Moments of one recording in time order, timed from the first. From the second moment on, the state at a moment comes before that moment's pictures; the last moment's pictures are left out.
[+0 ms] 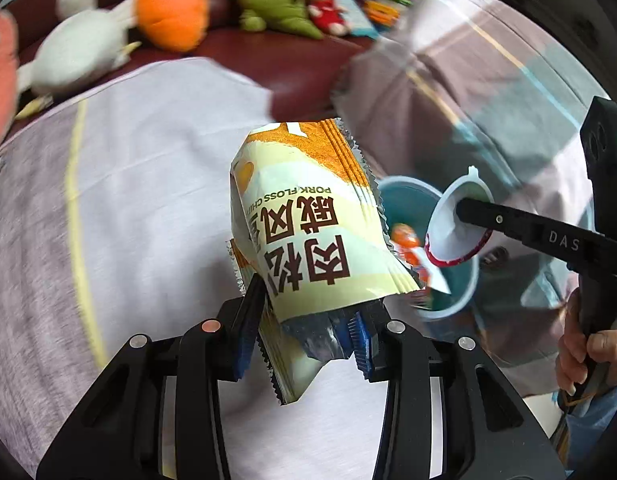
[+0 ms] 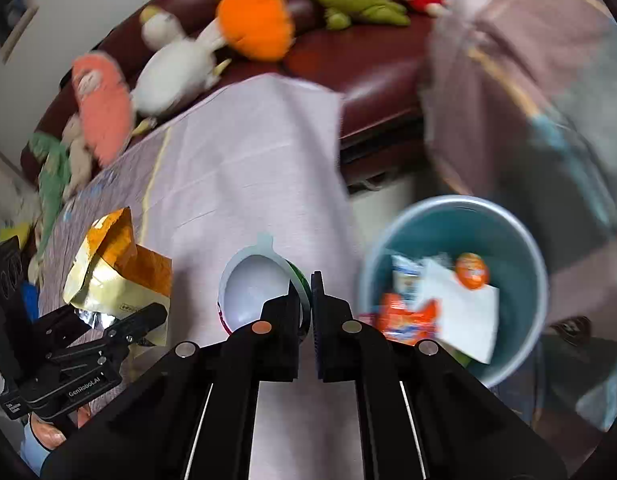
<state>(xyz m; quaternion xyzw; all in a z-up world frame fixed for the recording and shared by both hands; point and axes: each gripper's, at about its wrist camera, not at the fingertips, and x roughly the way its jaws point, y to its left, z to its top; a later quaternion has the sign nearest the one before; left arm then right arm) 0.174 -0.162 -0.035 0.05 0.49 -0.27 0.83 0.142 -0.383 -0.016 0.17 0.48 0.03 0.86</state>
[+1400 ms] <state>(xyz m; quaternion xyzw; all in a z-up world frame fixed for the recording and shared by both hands) 0.171 -0.333 -0.080 0.13 0.51 -0.31 0.79 0.104 -0.543 -0.048 0.23 0.48 -0.07 0.85</state>
